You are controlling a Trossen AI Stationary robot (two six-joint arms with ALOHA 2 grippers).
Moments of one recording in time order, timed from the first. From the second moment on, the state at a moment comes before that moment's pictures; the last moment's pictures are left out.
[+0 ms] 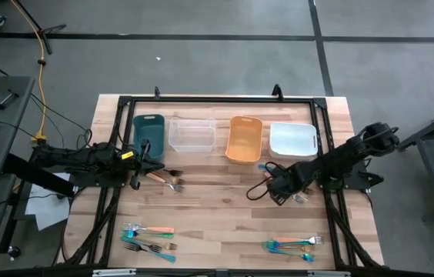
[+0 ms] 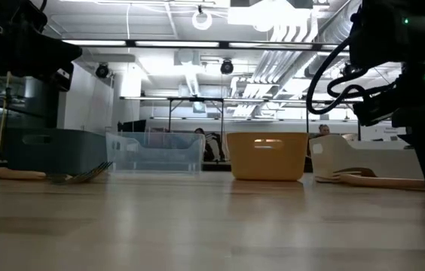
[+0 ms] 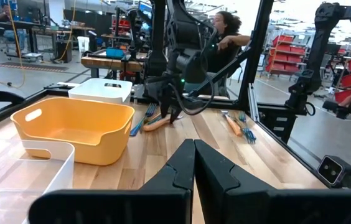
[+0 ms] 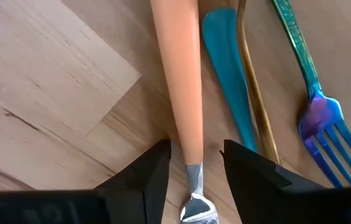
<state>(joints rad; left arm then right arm) -0.10 0.02 0.01 0.02 -0.01 -0.11 0.33 1.49 0.69 -0.77 0.04 1.12</state>
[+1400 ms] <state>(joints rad) -0.10 0.02 0.01 0.02 -0.01 -0.11 0.33 1.49 0.66 0.61 0.28 0.31</state>
